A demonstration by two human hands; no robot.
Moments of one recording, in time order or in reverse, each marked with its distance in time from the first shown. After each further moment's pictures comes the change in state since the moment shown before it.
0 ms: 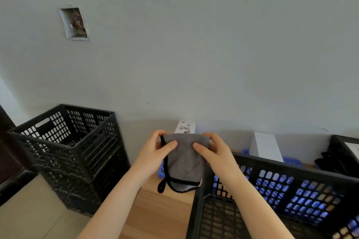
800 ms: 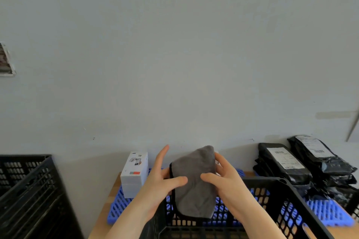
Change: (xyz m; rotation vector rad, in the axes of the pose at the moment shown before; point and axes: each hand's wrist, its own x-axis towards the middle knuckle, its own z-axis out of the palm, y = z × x) left_hand -0.019 0.048 0.137 -0.206 -0.398 -0.072; right_hand -0.068 -0.024 -0.131 0.266 0.234 0.014
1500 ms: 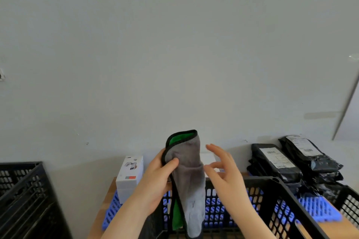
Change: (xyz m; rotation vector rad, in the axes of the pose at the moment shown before) left_hand -0.008 0.034 0.012 -0.156 -0.006 0.084; right_hand -0.020 -0.012 0.014 -0.599 0.242 -0.427
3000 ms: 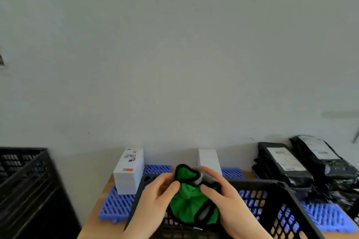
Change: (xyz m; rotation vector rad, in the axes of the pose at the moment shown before) left_hand 0.008 -0.076 0.004 0.435 0.099 0.060; right_hand 0.003 0.070 -0.016 0.497 -0.296 0.452
